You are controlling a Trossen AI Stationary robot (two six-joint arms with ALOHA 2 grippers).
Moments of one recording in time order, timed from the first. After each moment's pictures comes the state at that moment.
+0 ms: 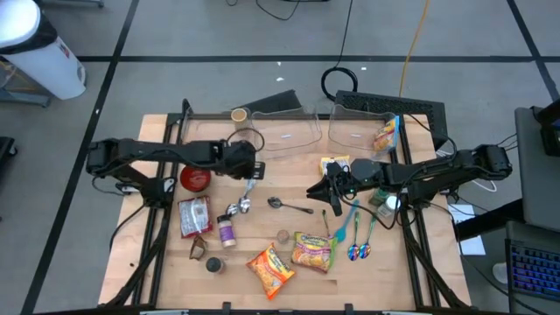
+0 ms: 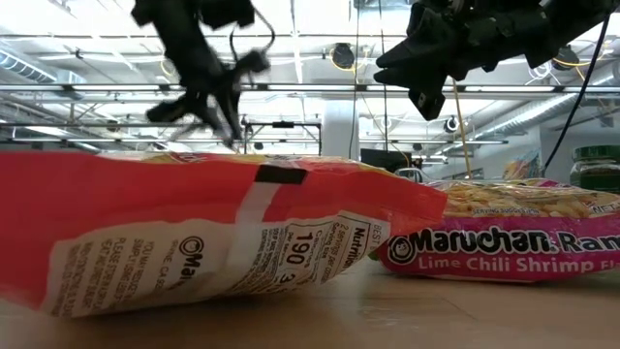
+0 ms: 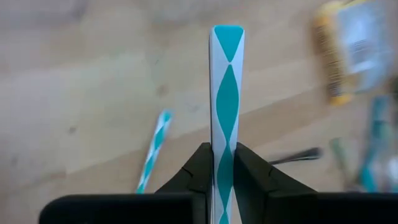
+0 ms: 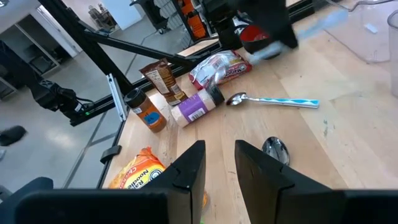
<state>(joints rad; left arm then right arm) 0.16 1.43 1.05 -0.62 -0.10 -1.15 0.01 1.19 0.57 0.37 -0.13 0.46</state>
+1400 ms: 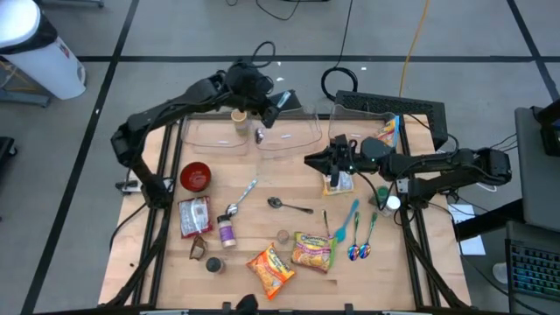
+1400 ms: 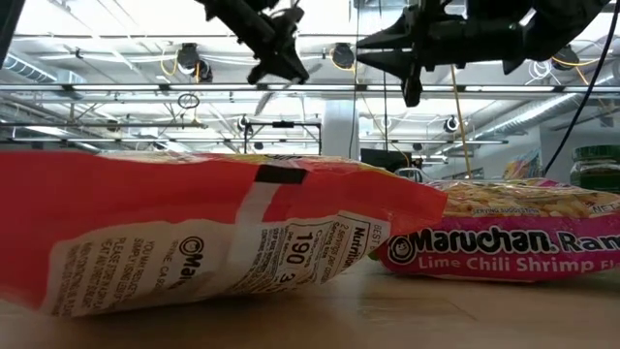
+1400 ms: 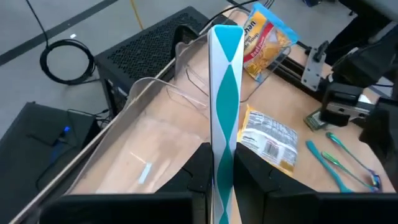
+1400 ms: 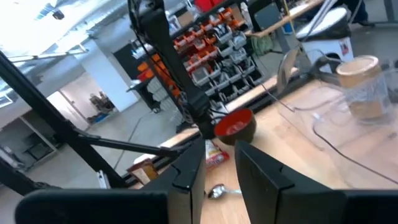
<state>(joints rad) 0.56 1.70 1.69 -0.63 0.23 -0.16 -0.21 1.19 0.57 0.63 -0.13 0.54</state>
